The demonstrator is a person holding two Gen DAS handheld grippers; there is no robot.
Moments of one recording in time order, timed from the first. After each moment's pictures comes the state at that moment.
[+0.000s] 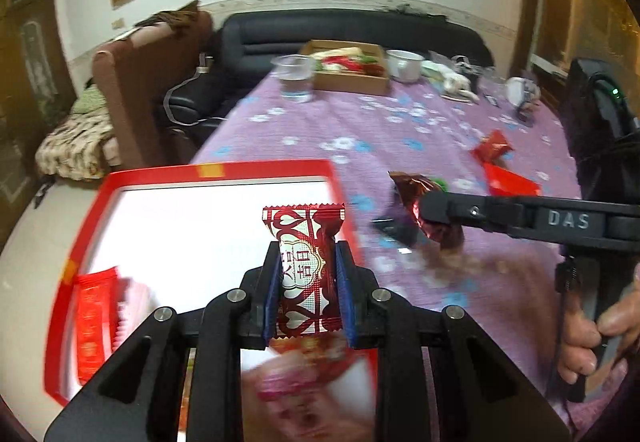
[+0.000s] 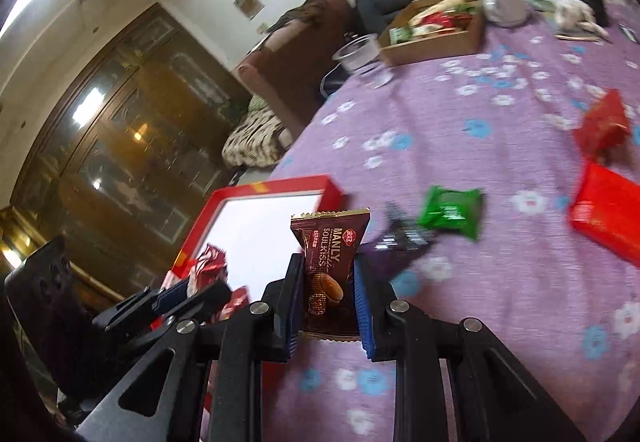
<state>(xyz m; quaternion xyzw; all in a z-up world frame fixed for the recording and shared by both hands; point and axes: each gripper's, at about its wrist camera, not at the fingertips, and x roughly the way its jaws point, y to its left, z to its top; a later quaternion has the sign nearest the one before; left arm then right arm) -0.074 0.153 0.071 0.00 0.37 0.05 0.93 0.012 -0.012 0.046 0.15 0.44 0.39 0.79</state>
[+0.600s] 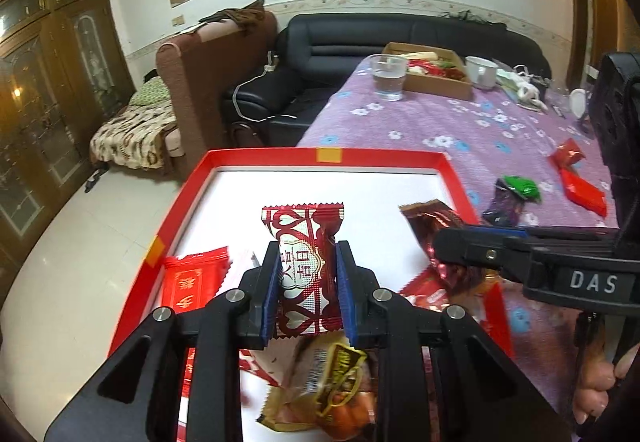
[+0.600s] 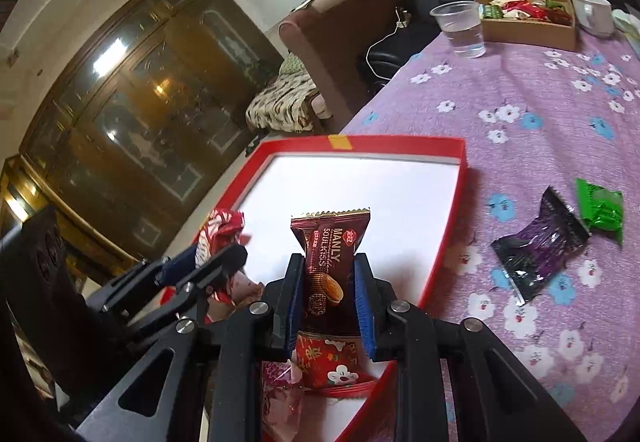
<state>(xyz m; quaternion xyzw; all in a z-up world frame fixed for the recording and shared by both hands) -0.090 0.211 0.059 0.01 0.36 0.16 0.92 -0.018 0.087 0.039 0.09 0.45 0.44 0.77</state>
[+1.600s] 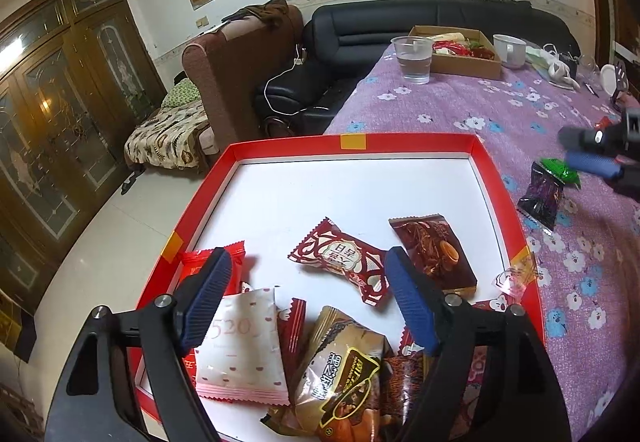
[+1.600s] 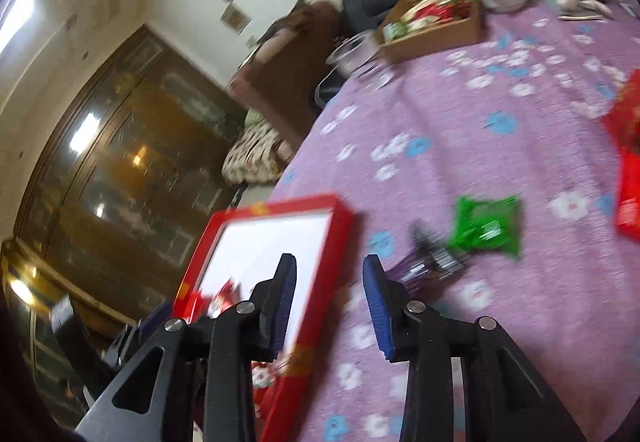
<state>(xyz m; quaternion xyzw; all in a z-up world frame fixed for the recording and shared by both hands) -0.083 0.201 0.048 0.06 0.37 0.22 0.90 0.041 -0.025 0.035 0.23 0.43 0.34 0.80</state>
